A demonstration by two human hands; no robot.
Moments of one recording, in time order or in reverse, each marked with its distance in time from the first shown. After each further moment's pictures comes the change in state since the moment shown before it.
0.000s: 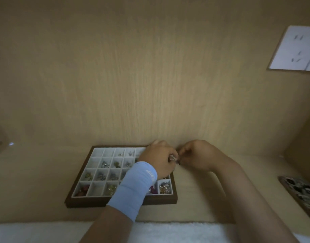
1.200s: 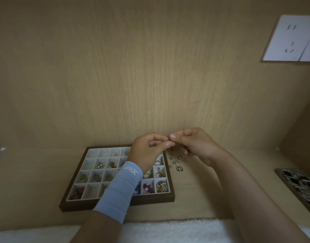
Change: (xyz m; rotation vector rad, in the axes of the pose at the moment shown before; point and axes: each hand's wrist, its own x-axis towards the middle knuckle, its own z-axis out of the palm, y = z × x) left_hand -0.007 -0.001 -0.011 -0.893 0.235 -0.215; right_hand -0.010 -0.023 -0.010 0.945 0.078 0.038
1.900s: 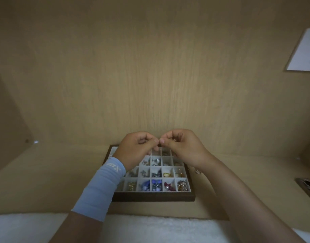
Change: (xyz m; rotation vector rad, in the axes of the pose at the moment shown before) left_hand -0.023 0.020 -0.087 0.210 -0.012 0.021; right_hand 0.006 -0.018 0.079 -0.130 -0.038 -0.266
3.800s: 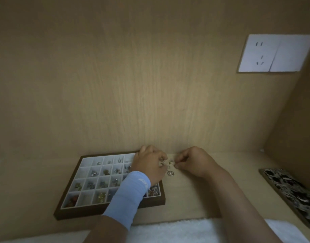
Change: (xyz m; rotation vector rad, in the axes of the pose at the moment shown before) left_hand 0.021 -0.008 0.117 0.705 -0.097 0.181; right_hand -0.031 0.082 -0.099 -0.634 0.042 0.344
